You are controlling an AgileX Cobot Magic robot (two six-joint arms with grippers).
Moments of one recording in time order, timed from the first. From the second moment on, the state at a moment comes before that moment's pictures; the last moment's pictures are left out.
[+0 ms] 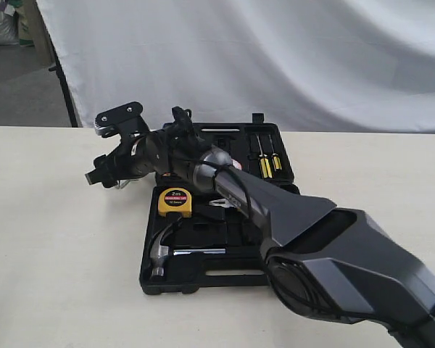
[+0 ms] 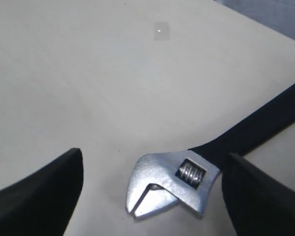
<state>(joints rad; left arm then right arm) 0.13 0.00 -0.01 0.02 0.10 -0.31 0.84 2.83 -2.63 0.11 0.52 -0.10</state>
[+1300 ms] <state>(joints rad) 0.13 0.00 -0.01 0.02 0.10 -0.31 0.83 2.92 -2.72 0.11 0.55 -0.11</state>
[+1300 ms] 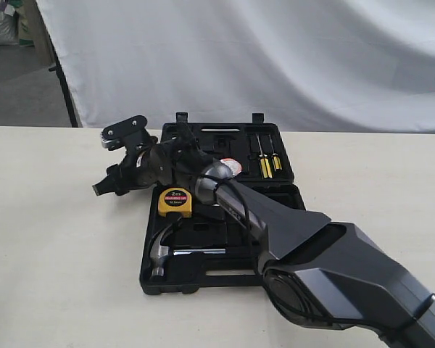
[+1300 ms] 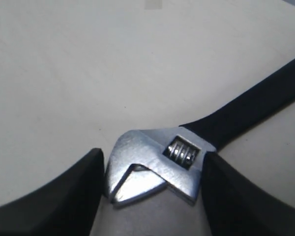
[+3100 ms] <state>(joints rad) 0.13 0.00 -0.01 0.02 0.10 -0.31 0.92 2.73 -2.71 0.16 1.21 -0.16</state>
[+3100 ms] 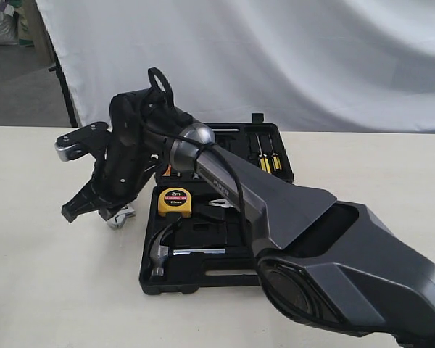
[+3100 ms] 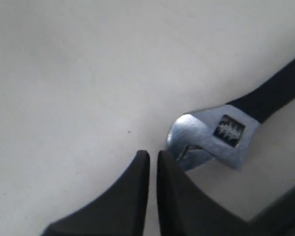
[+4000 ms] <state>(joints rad) 0.13 0.00 -0.01 0.02 0.10 -0.31 0.89 2.84 -2.71 0.02 0.90 0.09</state>
